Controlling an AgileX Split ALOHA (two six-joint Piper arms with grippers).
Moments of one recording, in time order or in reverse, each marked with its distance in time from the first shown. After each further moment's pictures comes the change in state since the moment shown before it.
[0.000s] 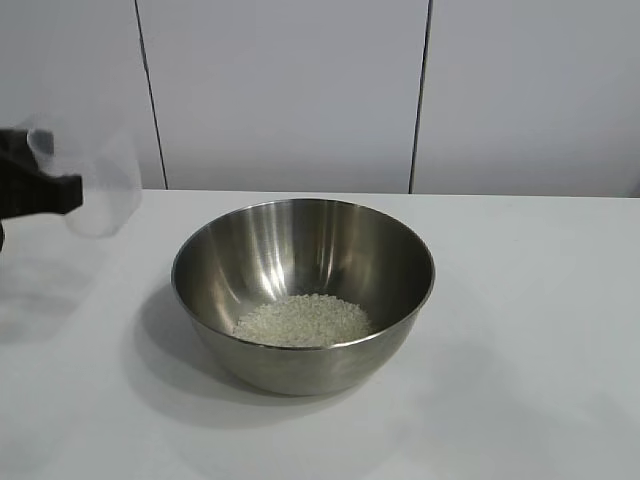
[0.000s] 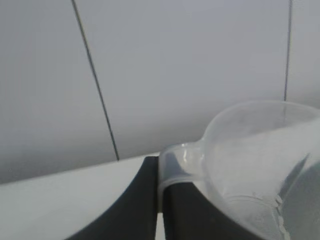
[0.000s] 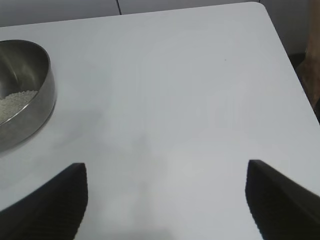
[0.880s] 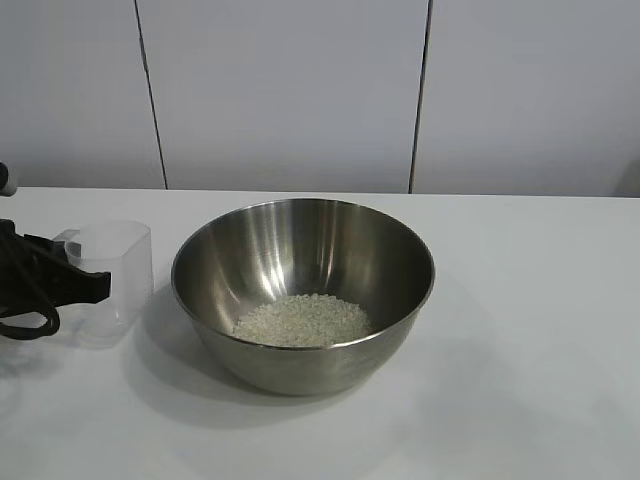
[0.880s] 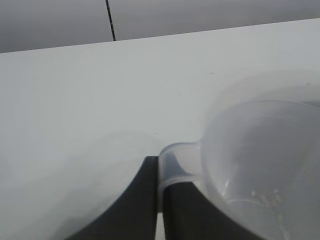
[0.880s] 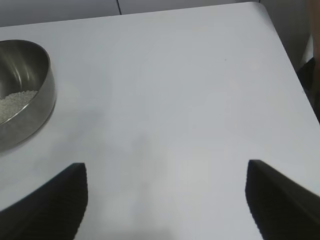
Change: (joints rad) left arm 0.036 0.268 -0.093 -0.002 -0.007 -0.053; right arm 0.000 0.000 0.000 0.000 0.000 0.000
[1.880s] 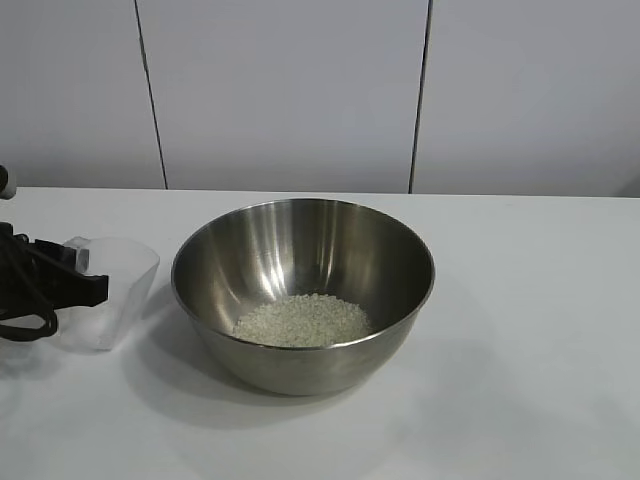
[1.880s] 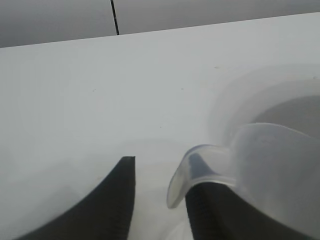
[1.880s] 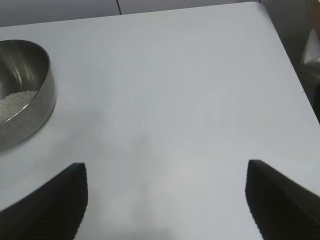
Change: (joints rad) left arm 0.001 0.000 0.005 -0.003 0.016 0.007; right arm 0.000 0.000 0.000 0.000 0.001 0.000
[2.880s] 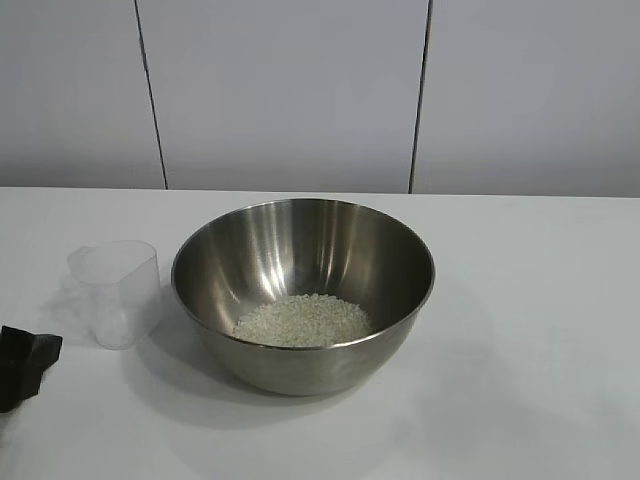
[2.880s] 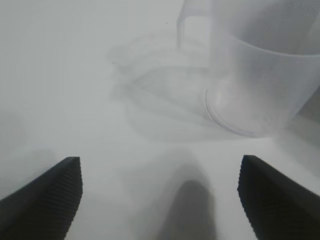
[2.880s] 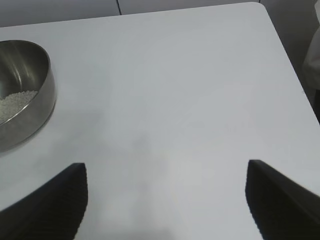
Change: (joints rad) left arm 0.000 -0.096 0.257 -0.003 -0.024 0.002; right arm 0.000 0.000 0.000 0.000 -0.001 0.000
